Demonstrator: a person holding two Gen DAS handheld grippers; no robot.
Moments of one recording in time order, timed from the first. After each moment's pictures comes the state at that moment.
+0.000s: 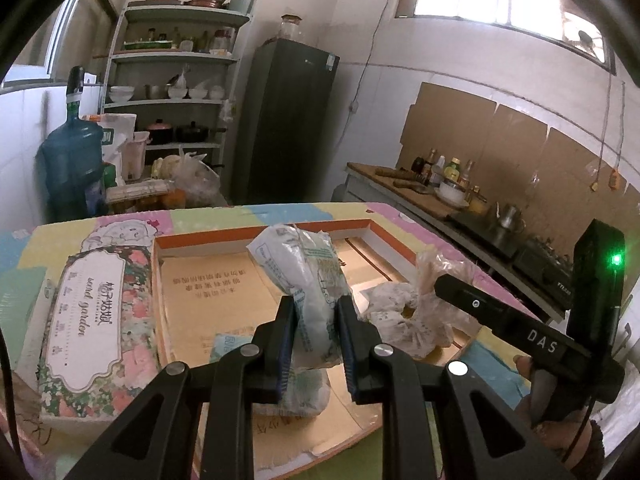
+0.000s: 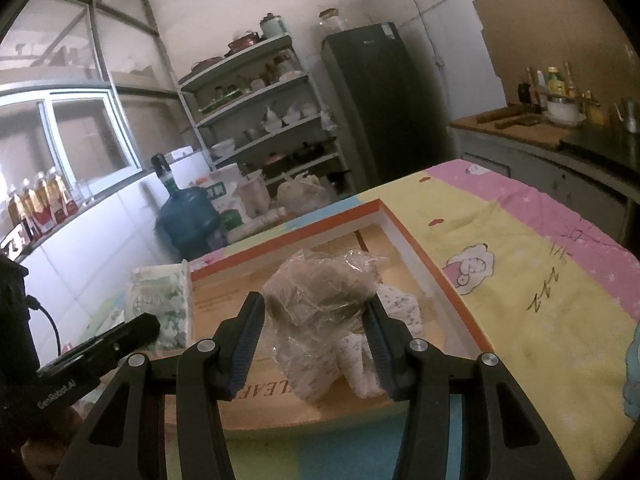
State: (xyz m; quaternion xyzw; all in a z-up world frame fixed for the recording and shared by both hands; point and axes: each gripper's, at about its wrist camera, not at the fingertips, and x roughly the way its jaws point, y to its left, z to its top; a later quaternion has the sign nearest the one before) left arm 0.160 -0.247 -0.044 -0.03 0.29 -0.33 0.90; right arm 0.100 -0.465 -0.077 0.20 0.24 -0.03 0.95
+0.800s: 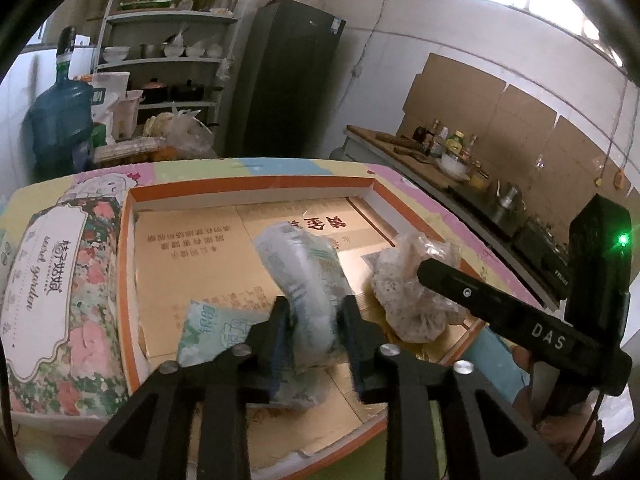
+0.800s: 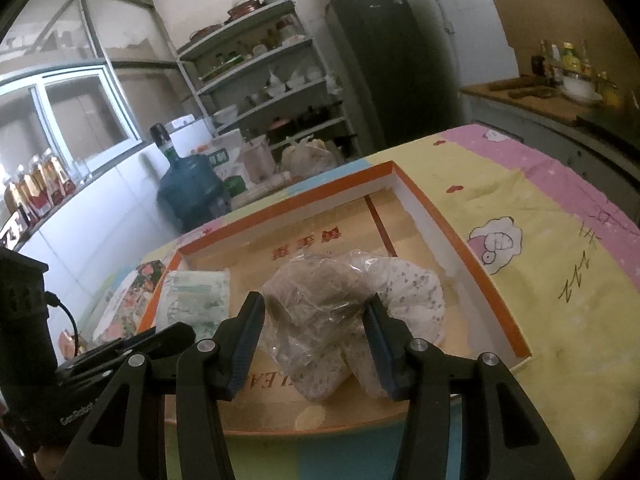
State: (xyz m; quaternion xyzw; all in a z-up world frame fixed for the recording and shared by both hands) left arm 0.183 -0.263 -0.067 -0.03 0.37 -0.33 0.87; right arm 0.126 -0.464 -0.091 0.20 0.30 -0.01 0.93
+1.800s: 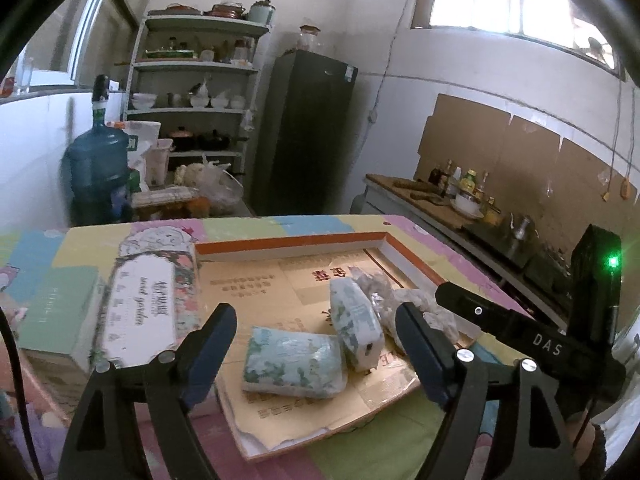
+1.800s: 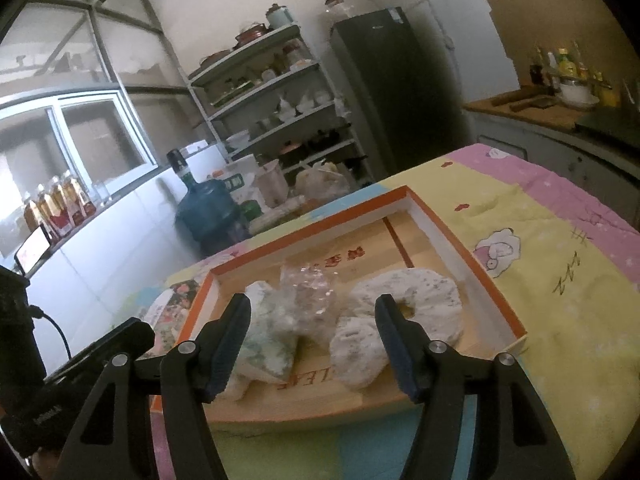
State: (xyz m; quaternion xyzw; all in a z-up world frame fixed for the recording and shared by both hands) left arm 0.142 -0.215 -0.017 -0.03 0.28 -0.29 0.92; right arm 0.096 -0.447 -0.063 0.22 0.25 0.00 0.94
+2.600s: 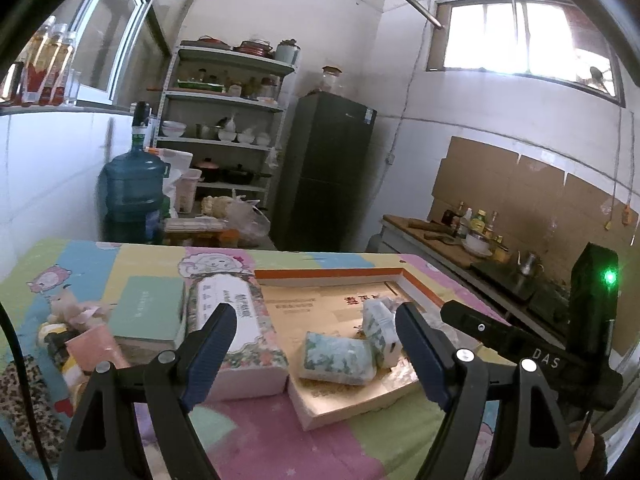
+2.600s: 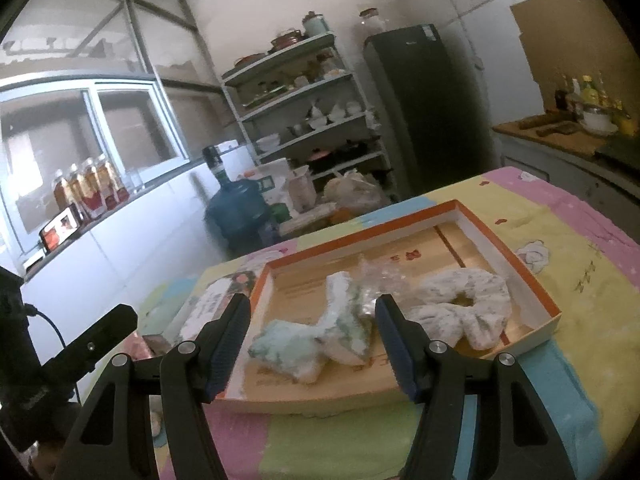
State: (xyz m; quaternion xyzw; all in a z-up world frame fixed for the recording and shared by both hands) left arm 0.097 -0.141 0.005 -0.07 0.22 -0.26 0.94; right arm 0.072 -0.385 -0.035 0.19 0.23 0.04 0.96
